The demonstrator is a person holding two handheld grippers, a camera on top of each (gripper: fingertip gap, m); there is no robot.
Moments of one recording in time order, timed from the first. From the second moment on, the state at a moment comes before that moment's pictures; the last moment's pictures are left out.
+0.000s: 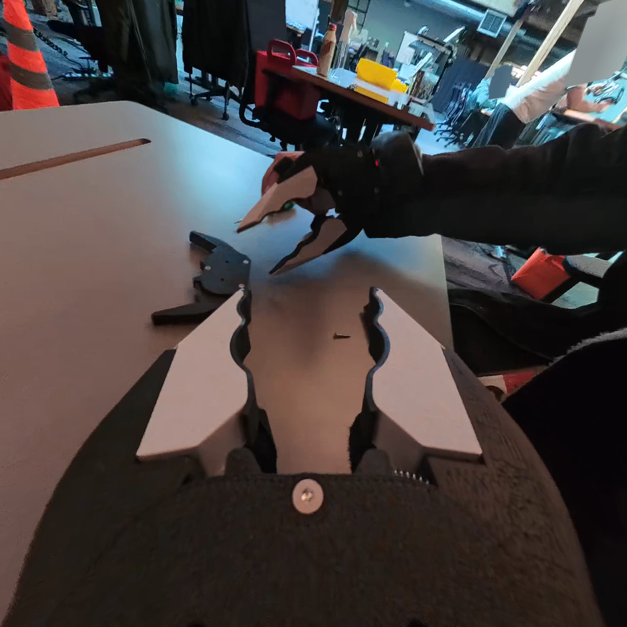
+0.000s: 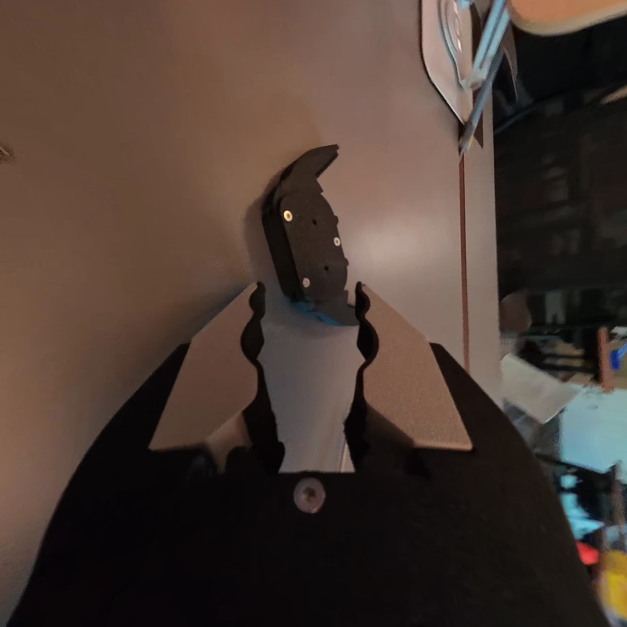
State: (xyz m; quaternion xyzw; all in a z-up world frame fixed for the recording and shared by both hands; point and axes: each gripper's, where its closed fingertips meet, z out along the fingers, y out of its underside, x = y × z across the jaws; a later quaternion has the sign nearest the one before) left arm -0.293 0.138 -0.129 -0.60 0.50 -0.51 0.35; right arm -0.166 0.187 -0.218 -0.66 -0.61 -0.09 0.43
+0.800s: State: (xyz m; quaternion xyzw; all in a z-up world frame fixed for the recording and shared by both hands) left arm -0.342 0.000 -0.112 -0.70 0.40 -0.32 0.50; right arm -0.115 -0.098 -0.129 -0.84 -0.07 0.16 0.52
